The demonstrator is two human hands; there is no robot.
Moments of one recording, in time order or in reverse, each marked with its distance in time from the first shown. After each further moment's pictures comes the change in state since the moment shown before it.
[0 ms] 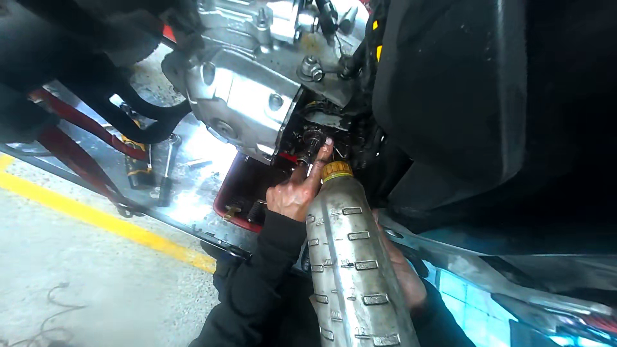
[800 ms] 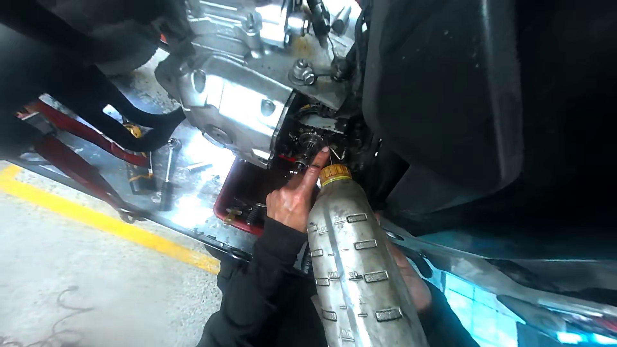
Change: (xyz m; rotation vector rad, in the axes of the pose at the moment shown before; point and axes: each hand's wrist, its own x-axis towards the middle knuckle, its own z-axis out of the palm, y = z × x) left_hand 0.000 -0.003 -0.005 -0.204 -0.130 -0.024; right_hand -0.003 -0.003 -0.013 0.127 -0.172 0.021
